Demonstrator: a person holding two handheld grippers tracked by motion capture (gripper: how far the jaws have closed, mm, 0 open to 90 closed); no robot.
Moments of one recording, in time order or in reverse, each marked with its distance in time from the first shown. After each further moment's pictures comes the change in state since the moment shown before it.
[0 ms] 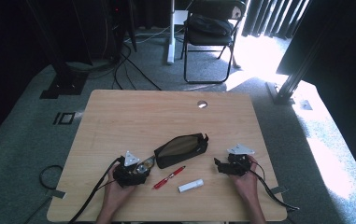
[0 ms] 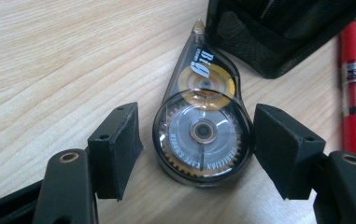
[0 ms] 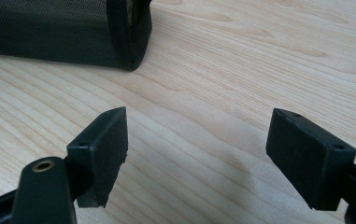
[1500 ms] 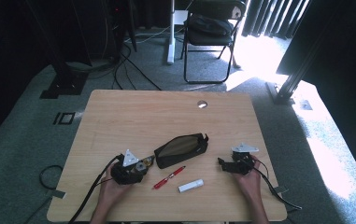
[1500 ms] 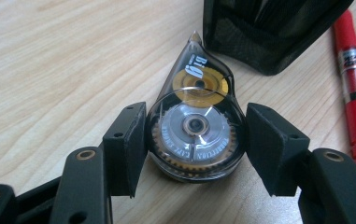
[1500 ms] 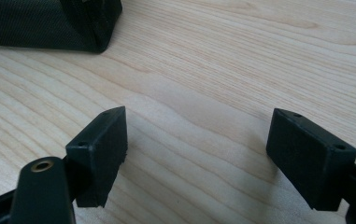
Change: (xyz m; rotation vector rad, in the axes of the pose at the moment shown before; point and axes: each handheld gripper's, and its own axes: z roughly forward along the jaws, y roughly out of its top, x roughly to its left) left arm 0.007 0.004 -0.008 -0.014 -0.014 0.122; right arm -0.021 -0.009 0.009 0.037 0.021 0.049
